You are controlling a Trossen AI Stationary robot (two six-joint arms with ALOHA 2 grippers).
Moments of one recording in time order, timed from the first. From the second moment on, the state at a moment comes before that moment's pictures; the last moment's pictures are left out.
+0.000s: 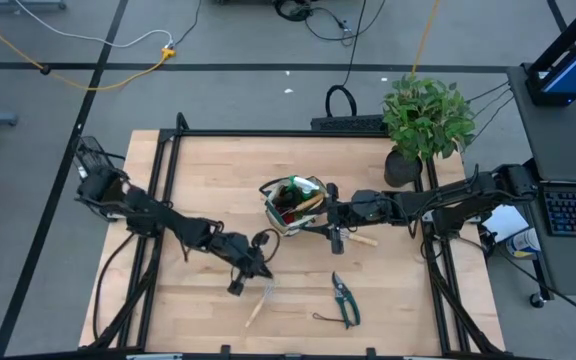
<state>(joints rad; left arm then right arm) -0.32 1.58 0.68 0.34 0.12 0.06 0.09 1.35 0.73 0.32 0.05 -0.07</state>
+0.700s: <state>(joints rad) -0.07 1.48 1.28 -0.22 -0.14 0.71 0.25 1.14 0.73 -0.15 0.05 0.09</state>
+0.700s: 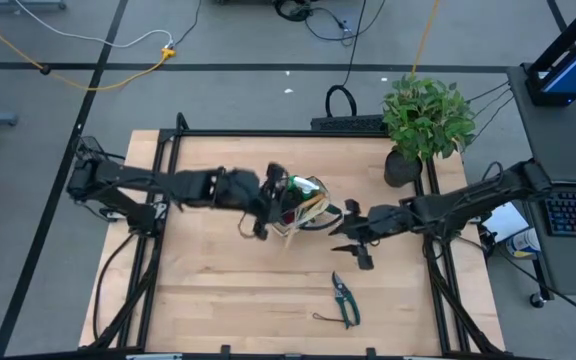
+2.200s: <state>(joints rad) 0.02 1.88 1.44 -0.37 -0.29 0.83 0.28 1.14 0.10 0.97 0.08 0.11</state>
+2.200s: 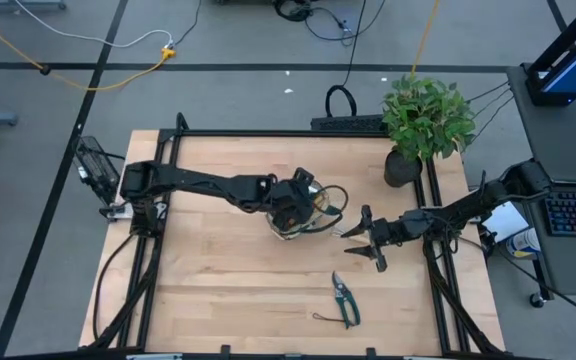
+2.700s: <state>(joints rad) 0.02 1.89 1.44 -0.34 -0.32 0.76 0.28 1.14 0.10 0.97 0.08 -0.05</state>
